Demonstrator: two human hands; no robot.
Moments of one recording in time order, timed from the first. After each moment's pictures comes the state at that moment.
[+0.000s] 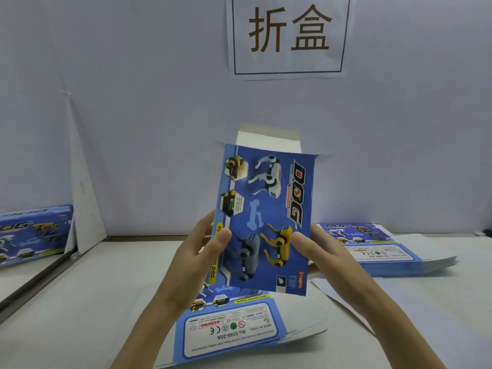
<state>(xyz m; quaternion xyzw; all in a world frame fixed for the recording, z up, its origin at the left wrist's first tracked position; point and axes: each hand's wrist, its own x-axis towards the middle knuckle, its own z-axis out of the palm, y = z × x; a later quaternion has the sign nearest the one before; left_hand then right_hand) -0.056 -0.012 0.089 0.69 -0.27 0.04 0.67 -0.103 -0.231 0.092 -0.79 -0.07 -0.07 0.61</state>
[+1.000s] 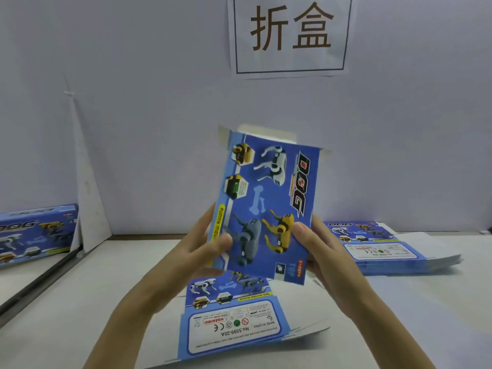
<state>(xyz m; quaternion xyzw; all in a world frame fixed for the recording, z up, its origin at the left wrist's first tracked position) -0.047 0.002 0.112 0.70 -0.29 -0.11 0.64 -0.099 -0.211 0.092 -0.67 -0.10 -0.13 0.72</state>
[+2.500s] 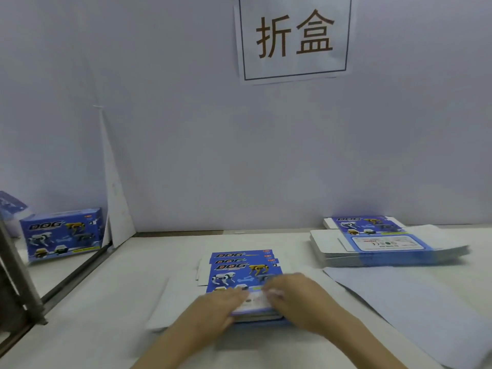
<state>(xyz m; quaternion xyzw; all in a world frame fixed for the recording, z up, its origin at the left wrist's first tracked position) -0.045 0.019 -0.010 0.93 -0.36 0.07 0.07 -0.095 -0.191 0.024 -0.97 -0.14 -0.10 0.16</state>
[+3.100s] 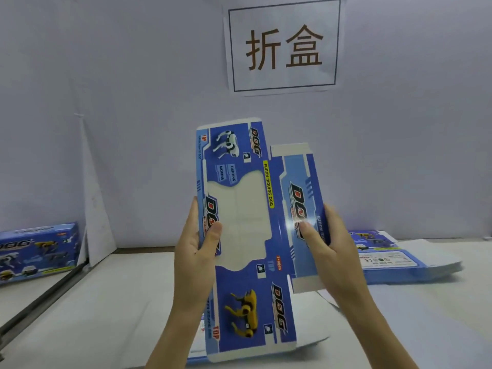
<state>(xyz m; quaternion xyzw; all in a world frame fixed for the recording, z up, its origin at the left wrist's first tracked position) -0.051 -0.033 0.096 0.63 -0.21 0.22 0.72 -0.098 -0.219 0.101 -0.69 -0.06 -0.35 0.63</state>
